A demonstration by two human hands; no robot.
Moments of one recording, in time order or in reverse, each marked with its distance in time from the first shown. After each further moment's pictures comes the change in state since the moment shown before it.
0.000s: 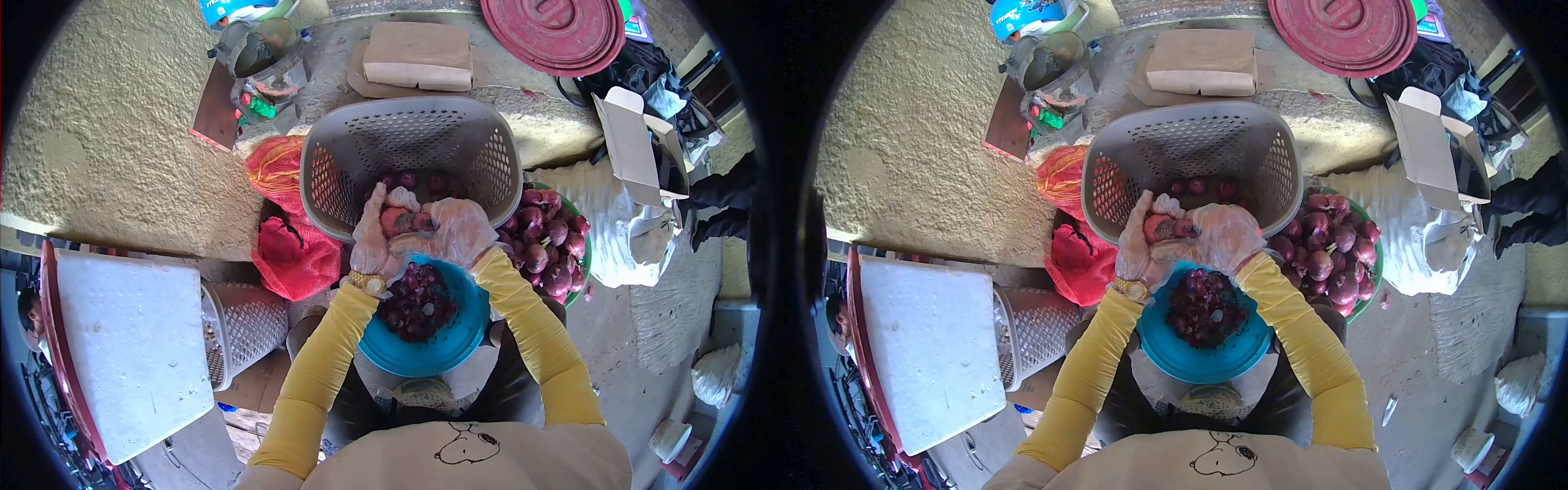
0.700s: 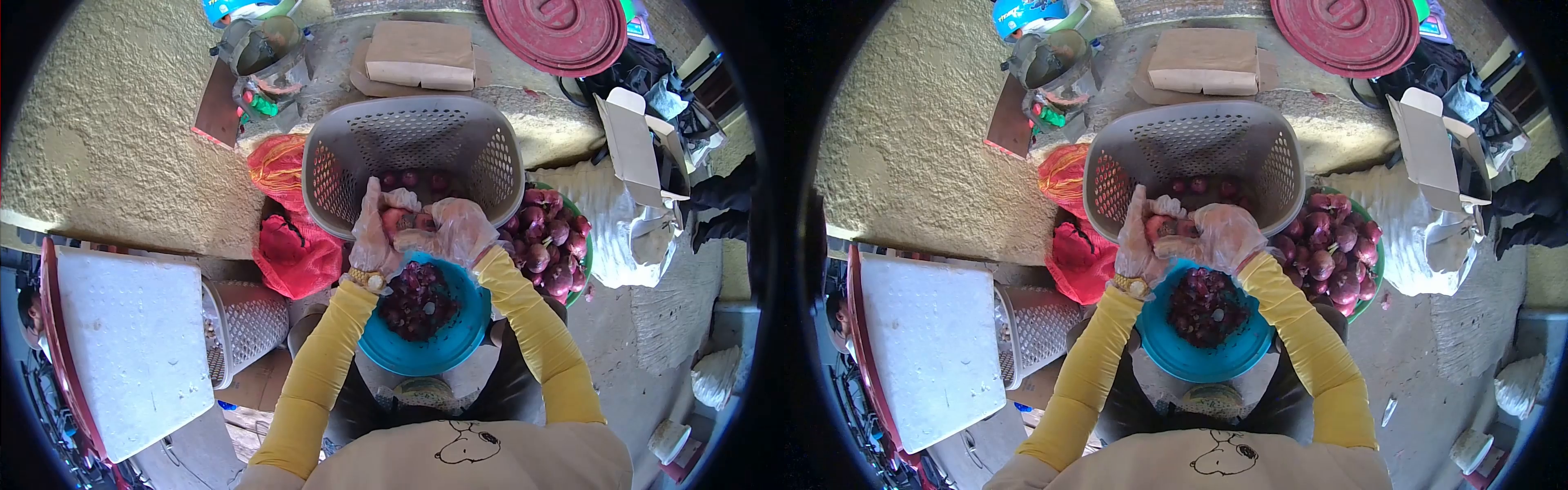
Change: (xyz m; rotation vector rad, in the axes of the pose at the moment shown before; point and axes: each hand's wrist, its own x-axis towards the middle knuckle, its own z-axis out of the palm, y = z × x) left_hand -0.003 0.005 0.008 0.258 0.236 0.044; right_hand 0.001 0.003 0.005 0.088 0.002 -0.029
